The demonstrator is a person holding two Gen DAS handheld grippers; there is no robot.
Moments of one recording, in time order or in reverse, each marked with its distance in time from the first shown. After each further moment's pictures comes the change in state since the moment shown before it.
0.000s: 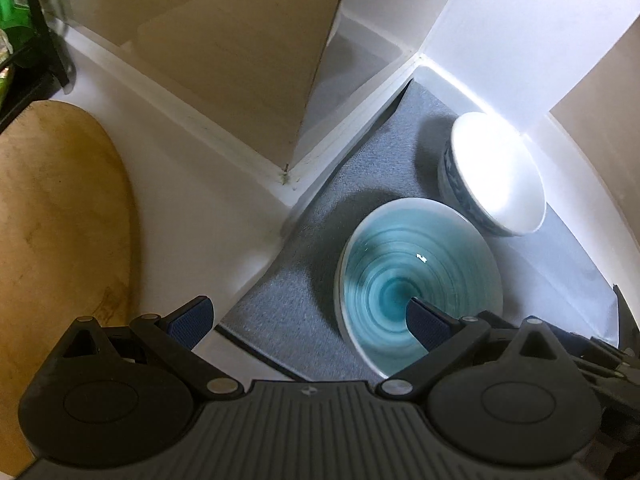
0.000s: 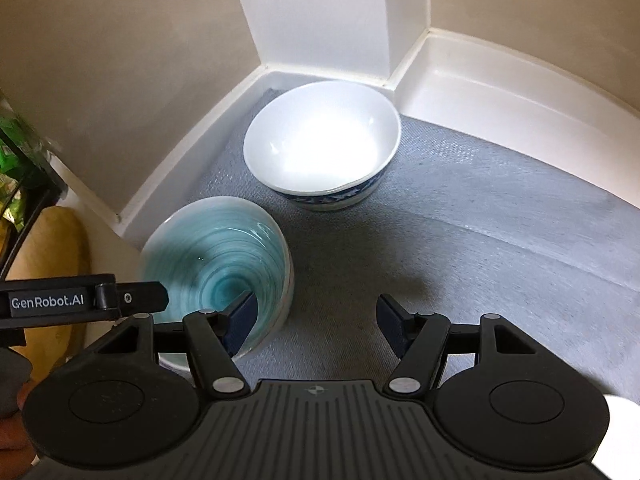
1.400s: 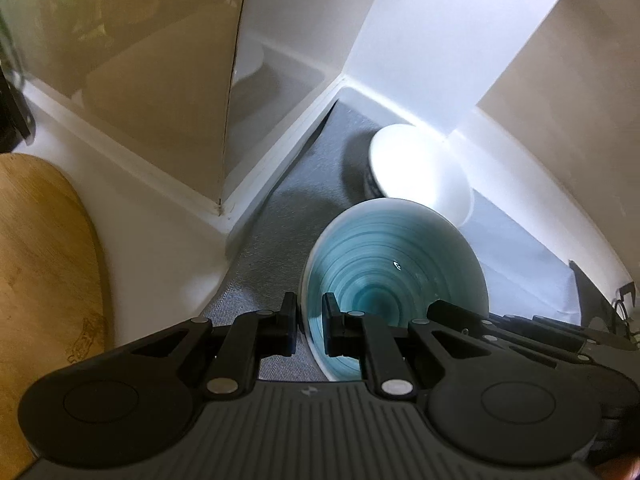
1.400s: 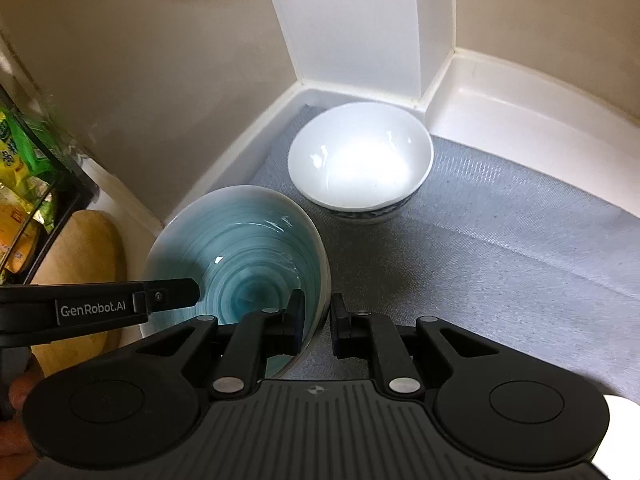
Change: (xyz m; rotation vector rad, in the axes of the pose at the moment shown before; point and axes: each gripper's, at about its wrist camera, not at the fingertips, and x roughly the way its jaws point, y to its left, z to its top) left arm -0.040 -0.017 -0.009 0.123 -0.072 -0.125; right arm -0.028 0.020 0.003 -0.014 -0.032 0.055
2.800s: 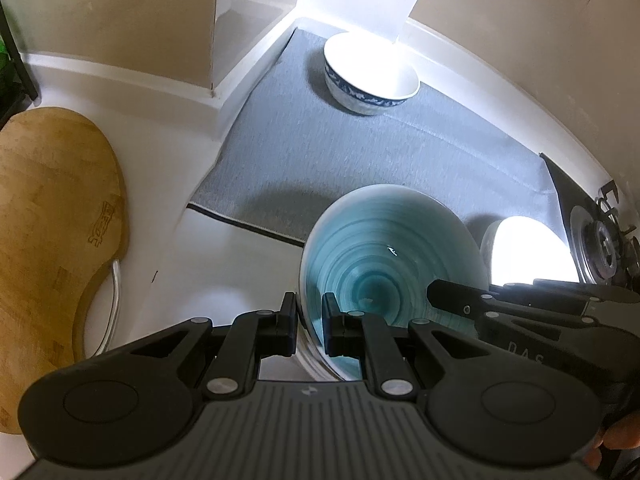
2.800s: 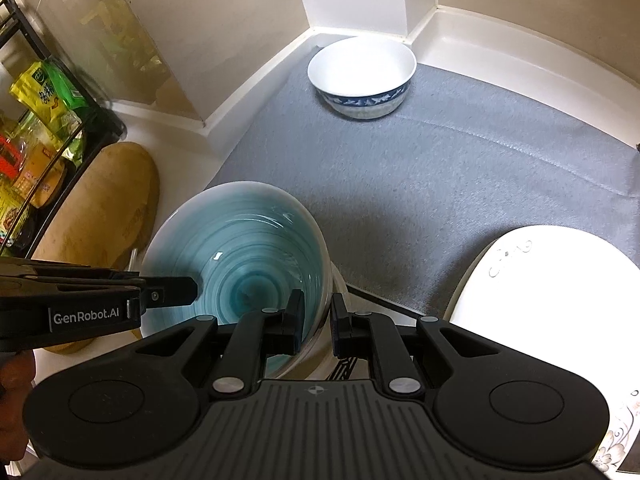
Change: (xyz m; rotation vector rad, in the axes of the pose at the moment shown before) left arm -0.048 -0.003 -0.088 0.151 0.112 -0.023; right arm -0.062 0.021 -0.084 0.007 0.078 -0.001
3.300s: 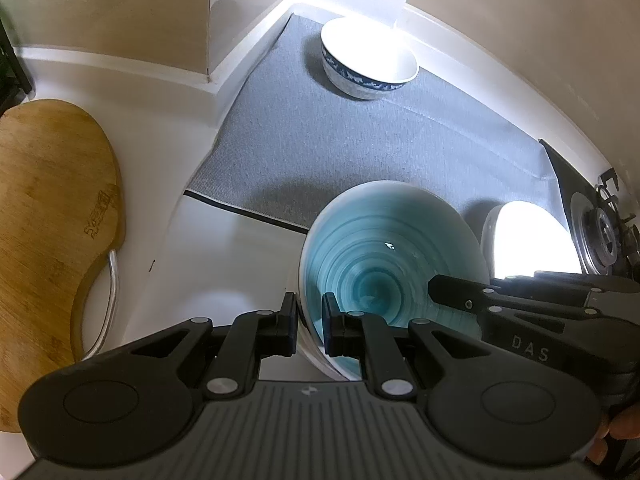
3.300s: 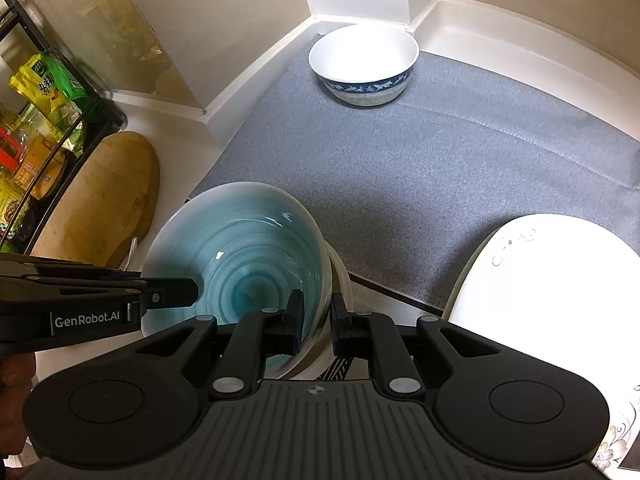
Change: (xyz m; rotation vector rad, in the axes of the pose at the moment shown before) left arm 0.005 0.002 0.000 0.012 0.036 -0.009; right arm 0.002 -0.003 0.000 -0.001 0.036 0.014
